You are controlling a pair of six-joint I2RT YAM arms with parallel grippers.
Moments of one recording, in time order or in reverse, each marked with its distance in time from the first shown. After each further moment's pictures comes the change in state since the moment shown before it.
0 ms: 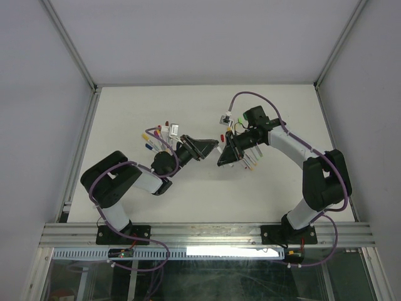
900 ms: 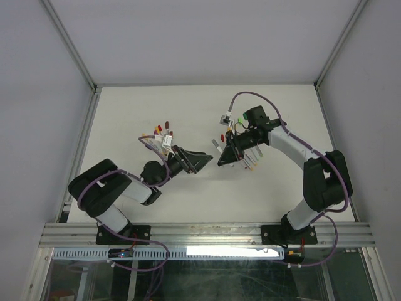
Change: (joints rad) left arm 0.023 -0.135 -0.202 -0.001 0.098 0.024; right arm 0.000 -0.009 -0.003 0.002 0.024 0.000
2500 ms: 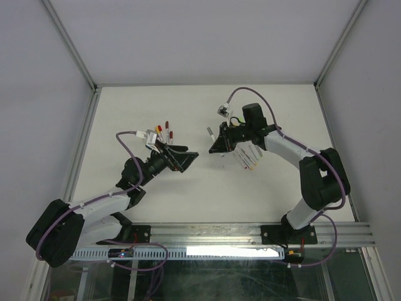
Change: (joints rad) left arm 0.136 -0.501 0.005 -0.573 0.071 0.238; right arm 0.042 0.043 -0.103 0.616 0.157 0.459
